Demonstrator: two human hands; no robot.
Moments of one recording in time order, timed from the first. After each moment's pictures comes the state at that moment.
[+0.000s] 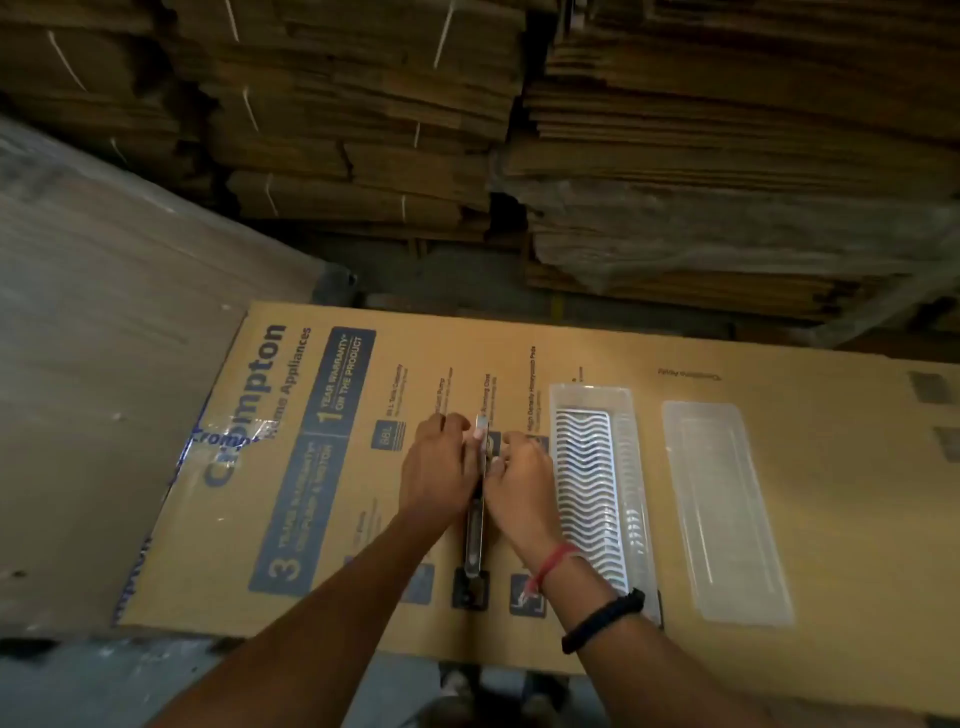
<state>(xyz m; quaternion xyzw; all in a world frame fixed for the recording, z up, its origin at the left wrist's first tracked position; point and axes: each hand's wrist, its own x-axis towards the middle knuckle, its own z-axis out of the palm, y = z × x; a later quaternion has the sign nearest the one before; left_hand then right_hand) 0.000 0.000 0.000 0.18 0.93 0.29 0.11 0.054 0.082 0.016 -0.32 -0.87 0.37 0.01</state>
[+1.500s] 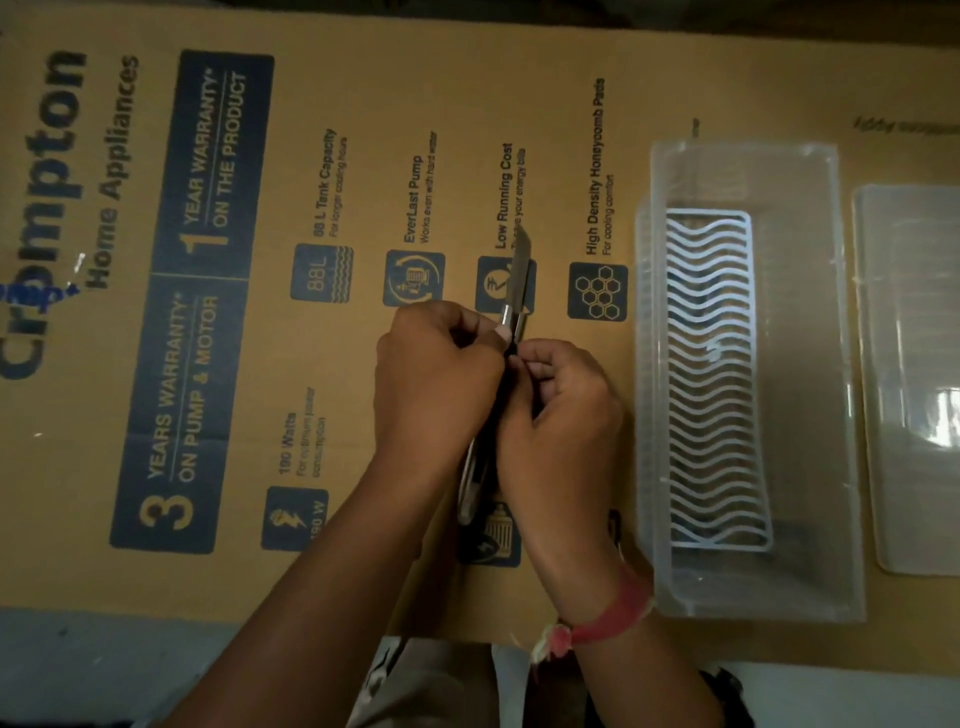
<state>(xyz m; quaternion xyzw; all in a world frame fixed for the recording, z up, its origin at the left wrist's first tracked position) 0.002 0.007 -0.071 -0.06 0.86 0.44 0.25 0.073 0.058 -0.089 -0.40 -0.77 0.48 0.12</state>
